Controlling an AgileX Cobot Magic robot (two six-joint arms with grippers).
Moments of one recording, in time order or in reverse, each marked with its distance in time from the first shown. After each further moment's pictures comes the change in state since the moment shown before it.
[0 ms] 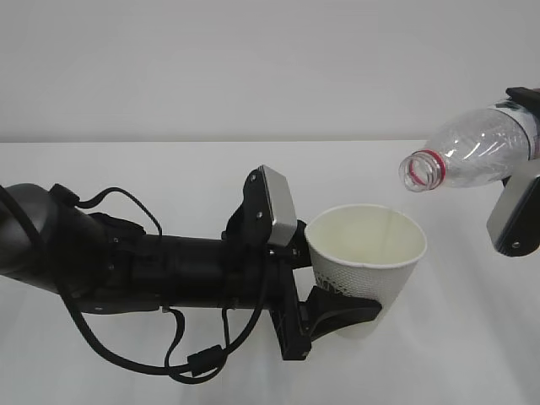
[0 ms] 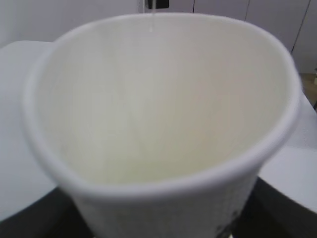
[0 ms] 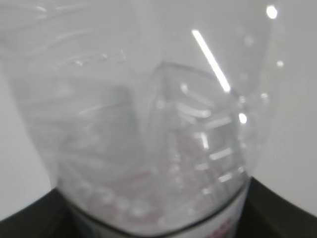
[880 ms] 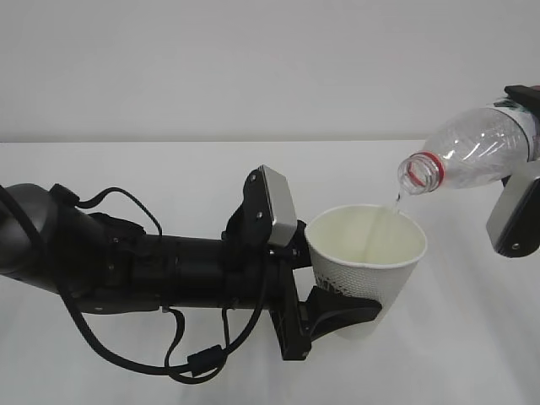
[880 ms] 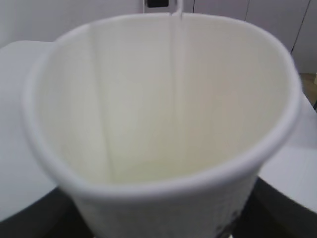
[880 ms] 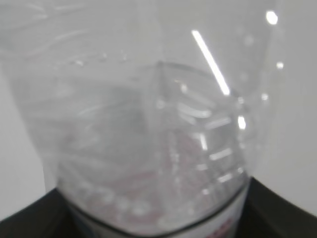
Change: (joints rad) left arm 0.000 0.000 0.000 0.000 0.000 0.000; right arm 0.000 0.000 0.000 -0.009 -0.010 -0.015
